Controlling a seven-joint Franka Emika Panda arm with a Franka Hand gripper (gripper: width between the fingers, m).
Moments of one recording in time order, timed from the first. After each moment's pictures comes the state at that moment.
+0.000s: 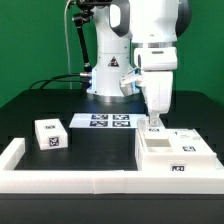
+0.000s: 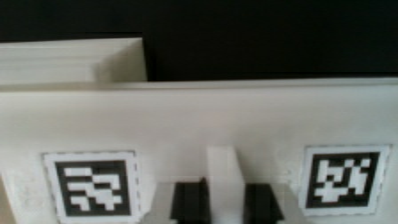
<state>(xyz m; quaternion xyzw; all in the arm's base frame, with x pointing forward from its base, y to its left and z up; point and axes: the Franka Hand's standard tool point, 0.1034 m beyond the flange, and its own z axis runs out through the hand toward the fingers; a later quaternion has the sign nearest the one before) 0.487 0.067 0.055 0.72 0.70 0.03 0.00</state>
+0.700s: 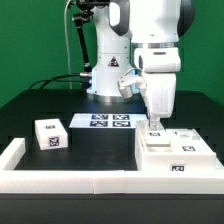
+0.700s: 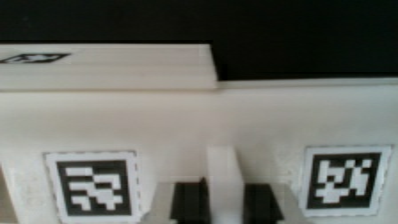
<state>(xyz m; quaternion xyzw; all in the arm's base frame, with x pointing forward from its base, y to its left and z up) 0.525 0.062 0.058 0.71 0.71 0.02 0.00</state>
